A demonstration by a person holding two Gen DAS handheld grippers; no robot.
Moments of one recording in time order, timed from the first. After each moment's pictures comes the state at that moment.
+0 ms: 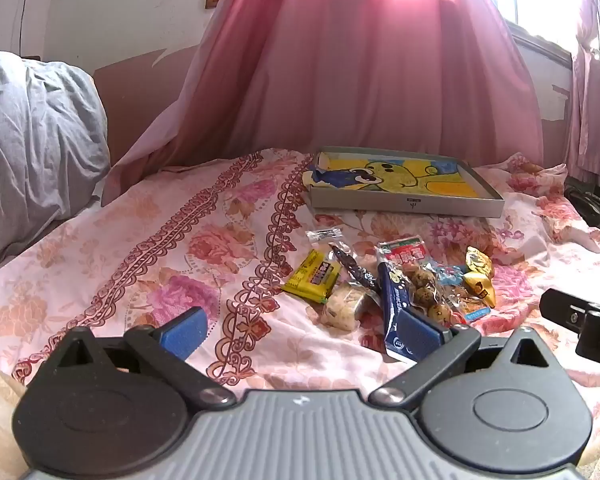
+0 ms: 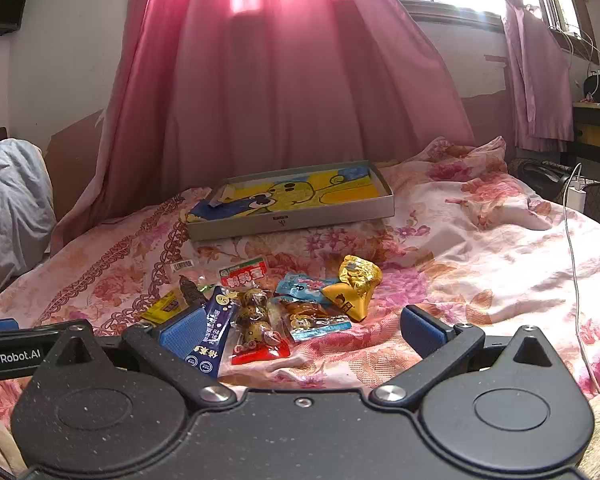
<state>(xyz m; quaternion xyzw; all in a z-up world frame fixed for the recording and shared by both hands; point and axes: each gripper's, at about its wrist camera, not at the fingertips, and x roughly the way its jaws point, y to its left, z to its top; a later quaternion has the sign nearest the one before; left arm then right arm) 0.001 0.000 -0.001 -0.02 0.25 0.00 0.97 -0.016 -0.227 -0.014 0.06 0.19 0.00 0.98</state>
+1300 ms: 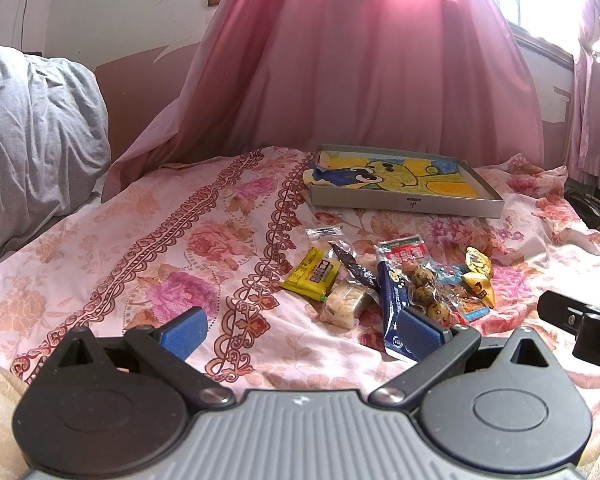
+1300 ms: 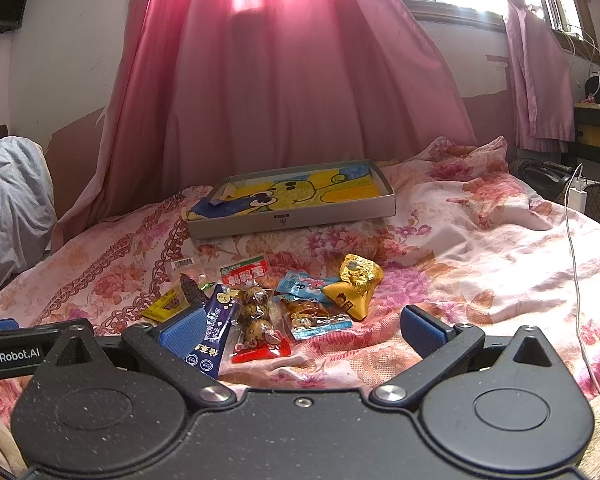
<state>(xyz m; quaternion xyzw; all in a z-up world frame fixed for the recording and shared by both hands) 0.000 0.000 -0.004 -0.03 0.25 0.00 0.97 -0.016 -0.226 -0.014 0.05 0.20 0.00 0.98</state>
